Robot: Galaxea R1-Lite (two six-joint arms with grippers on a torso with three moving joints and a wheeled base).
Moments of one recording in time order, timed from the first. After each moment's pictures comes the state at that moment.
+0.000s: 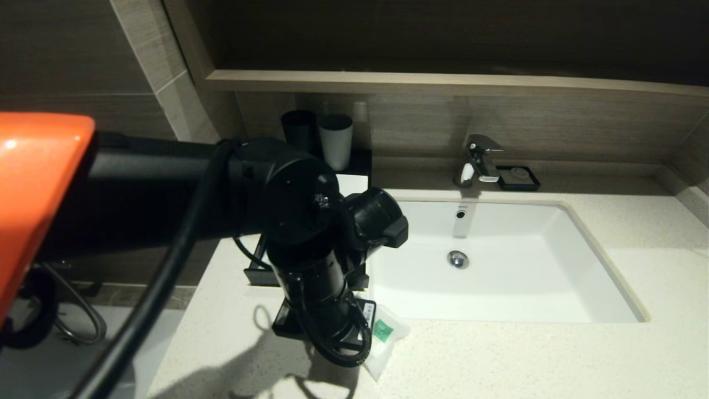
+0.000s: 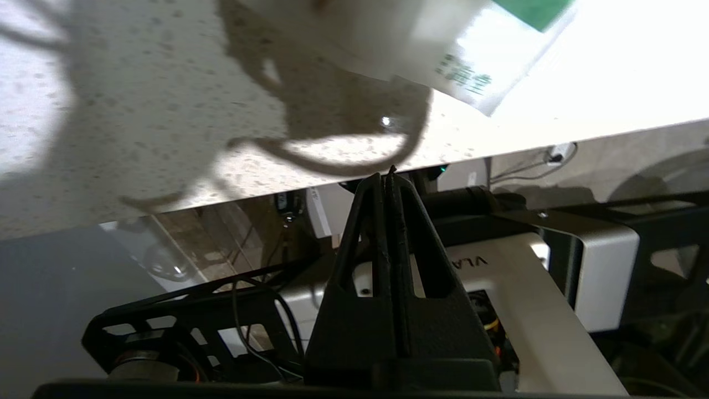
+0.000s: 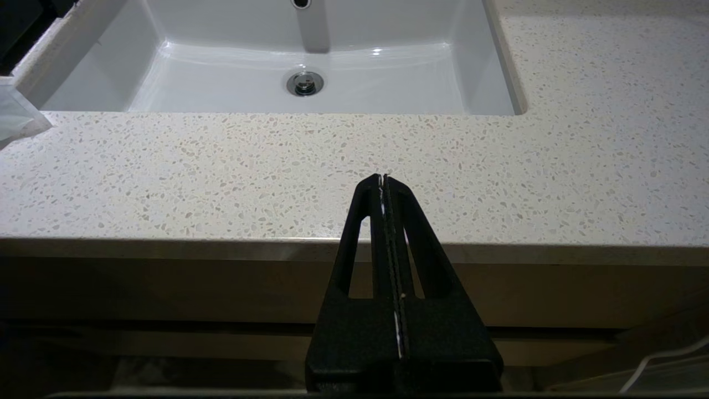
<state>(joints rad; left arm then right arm) -0.88 2.02 -1.76 1.07 0.03 -0.61 0.00 0.00 0.00 0.01 -0.01 0.00</state>
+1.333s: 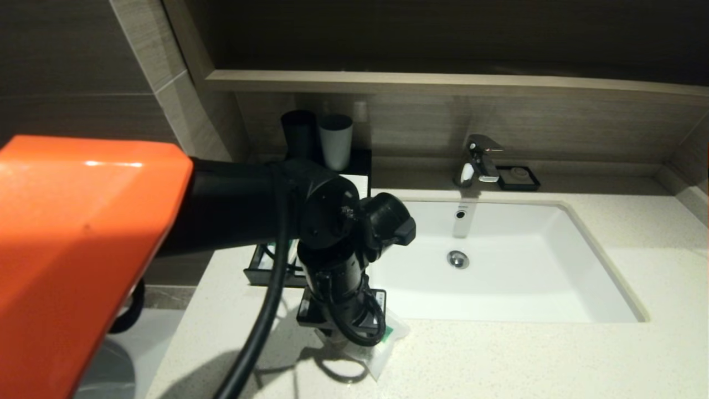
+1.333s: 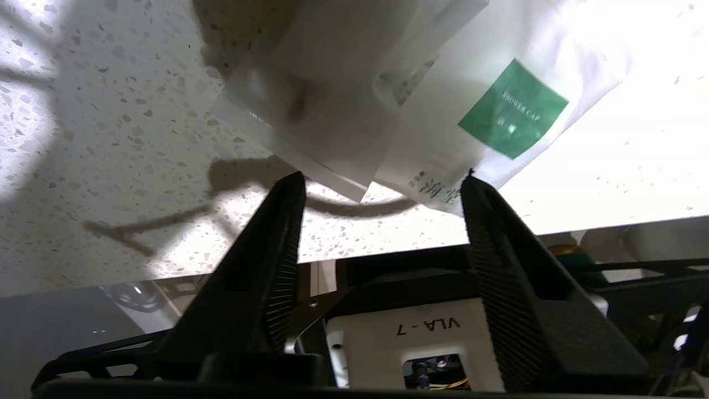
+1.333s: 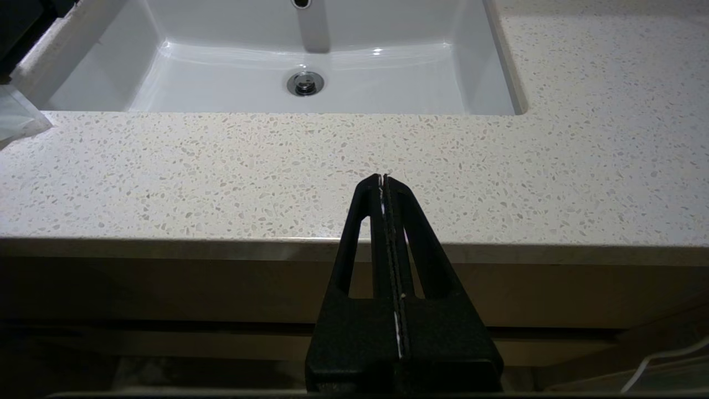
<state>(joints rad) -0.85 2.13 -1.83 1.00 0.07 -0.66 0.00 0.00 0.00 0.01 -0.01 0.00</state>
